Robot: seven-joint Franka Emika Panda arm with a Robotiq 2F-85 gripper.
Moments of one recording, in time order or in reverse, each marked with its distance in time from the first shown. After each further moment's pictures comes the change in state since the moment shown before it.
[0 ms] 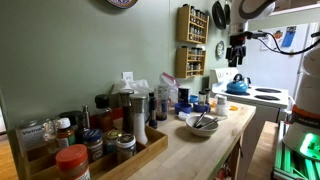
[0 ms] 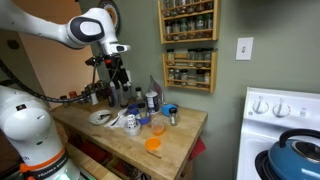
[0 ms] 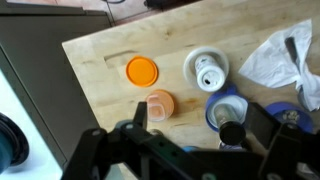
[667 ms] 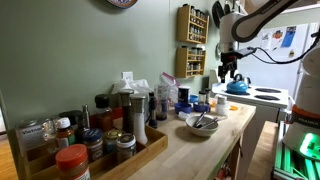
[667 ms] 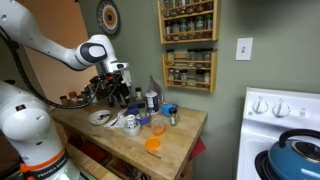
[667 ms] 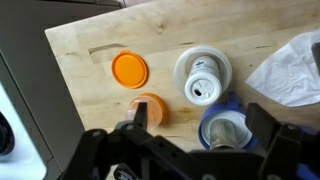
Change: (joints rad) arm -0.010 0.153 0.160 -0.123 -0.053 0.253 0.130
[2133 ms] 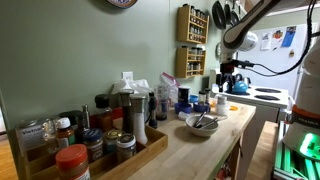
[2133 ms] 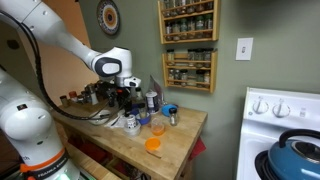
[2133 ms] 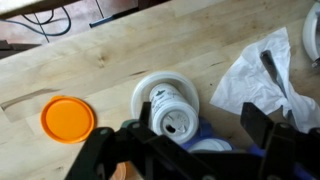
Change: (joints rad) arm 0.028 0.226 -0.194 0.022 0.340 0.086 -0.237
